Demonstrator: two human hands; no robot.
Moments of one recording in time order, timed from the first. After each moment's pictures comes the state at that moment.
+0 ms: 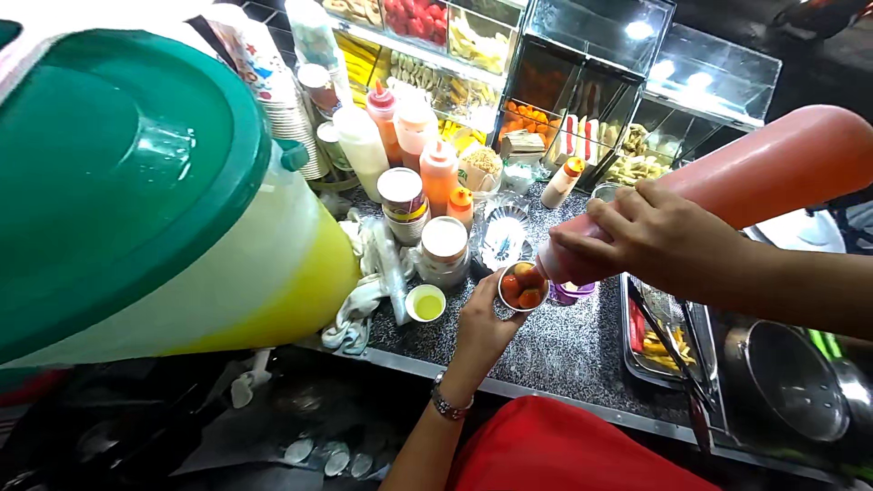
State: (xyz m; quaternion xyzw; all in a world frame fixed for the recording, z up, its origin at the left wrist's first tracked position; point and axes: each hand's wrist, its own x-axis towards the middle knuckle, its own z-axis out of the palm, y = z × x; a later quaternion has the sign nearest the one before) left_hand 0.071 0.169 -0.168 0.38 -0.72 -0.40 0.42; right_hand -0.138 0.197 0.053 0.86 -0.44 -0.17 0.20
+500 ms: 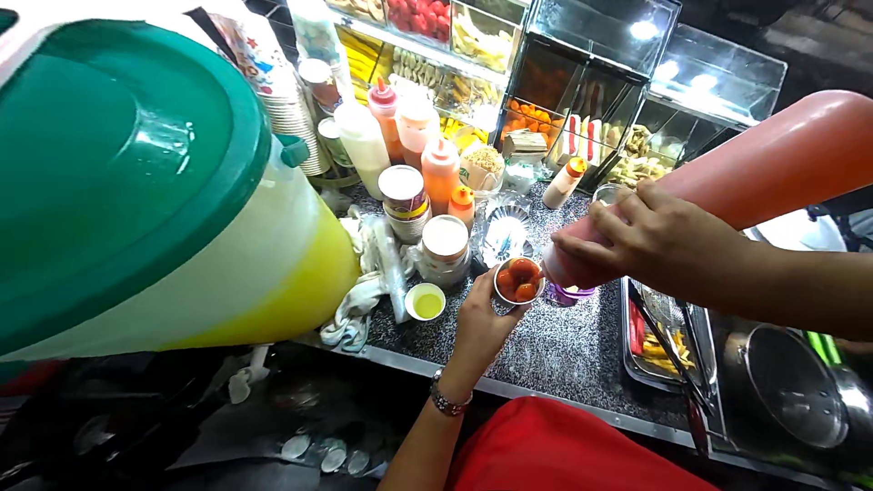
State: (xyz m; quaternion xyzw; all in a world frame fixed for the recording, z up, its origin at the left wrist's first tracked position) left_hand 0.071 0.165 -0.165 0.42 -0.70 -0.42 0.40; right_hand -0.135 0.194 0.054 0.86 -0.42 -0.21 0.23
